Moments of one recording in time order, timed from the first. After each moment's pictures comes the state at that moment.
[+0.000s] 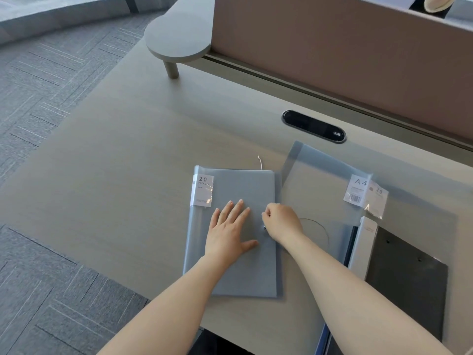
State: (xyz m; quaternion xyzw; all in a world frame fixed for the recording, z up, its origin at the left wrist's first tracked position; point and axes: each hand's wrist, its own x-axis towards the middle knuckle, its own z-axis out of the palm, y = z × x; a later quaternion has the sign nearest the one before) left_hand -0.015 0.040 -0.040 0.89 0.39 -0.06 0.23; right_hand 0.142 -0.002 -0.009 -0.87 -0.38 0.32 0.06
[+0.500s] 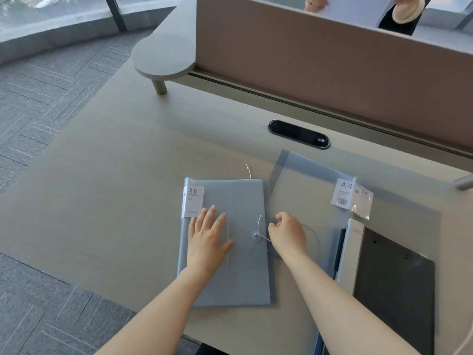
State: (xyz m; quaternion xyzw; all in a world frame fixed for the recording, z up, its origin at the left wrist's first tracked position) left_hand -0.033 0.051 -0.037 0.86 0.46 0.00 0.22; right_hand 0.147 -0.034 -0.006 -0.91 -0.20 0.31 0.17
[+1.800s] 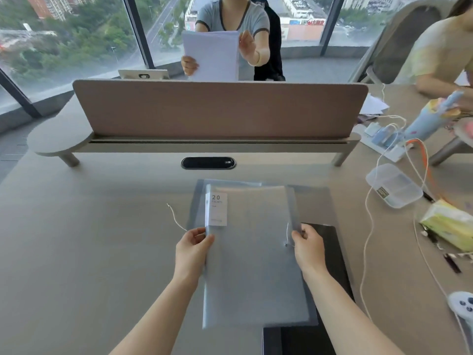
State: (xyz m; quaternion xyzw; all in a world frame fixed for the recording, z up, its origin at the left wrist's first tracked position) left_hand 0.081 -0.019 0.070 0.55 0.49 0.13 0.66; right_hand 0.240 -0.216 0.046 -0.84 0.03 0.20 0.51
